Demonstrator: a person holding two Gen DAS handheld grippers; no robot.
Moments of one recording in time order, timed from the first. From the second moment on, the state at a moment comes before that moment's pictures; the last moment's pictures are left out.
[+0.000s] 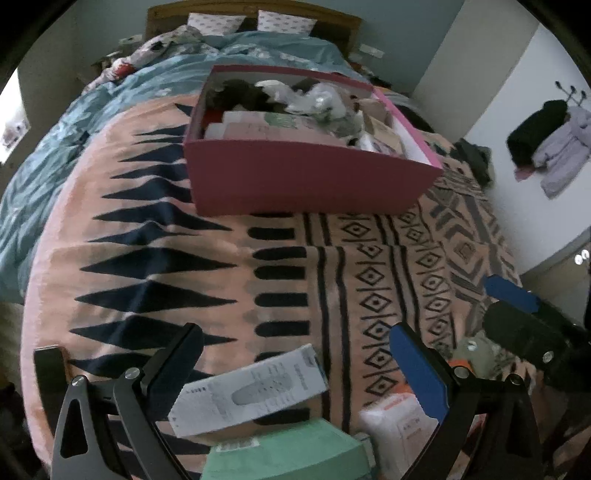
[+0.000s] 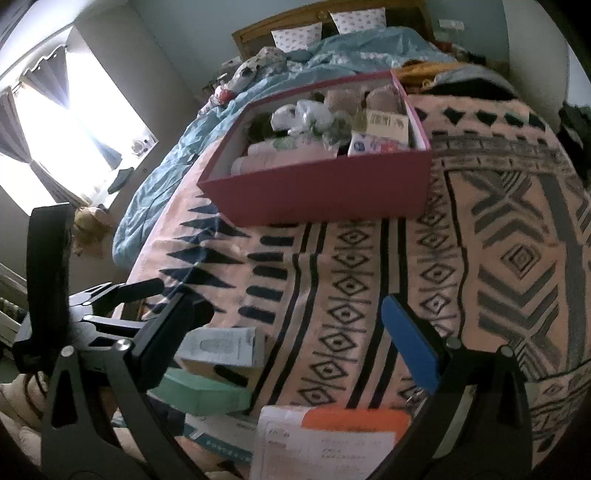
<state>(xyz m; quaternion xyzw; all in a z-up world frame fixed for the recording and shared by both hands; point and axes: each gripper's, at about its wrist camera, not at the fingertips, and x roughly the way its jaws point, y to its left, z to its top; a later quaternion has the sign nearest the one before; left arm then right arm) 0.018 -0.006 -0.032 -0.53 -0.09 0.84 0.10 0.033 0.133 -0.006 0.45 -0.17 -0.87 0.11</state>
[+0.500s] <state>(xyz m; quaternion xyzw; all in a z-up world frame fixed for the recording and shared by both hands) 0.039 0.053 -0.031 -0.51 -0.05 0.82 0.25 0.105 0.196 -0.019 0.45 -0.21 -0.87 0.01</state>
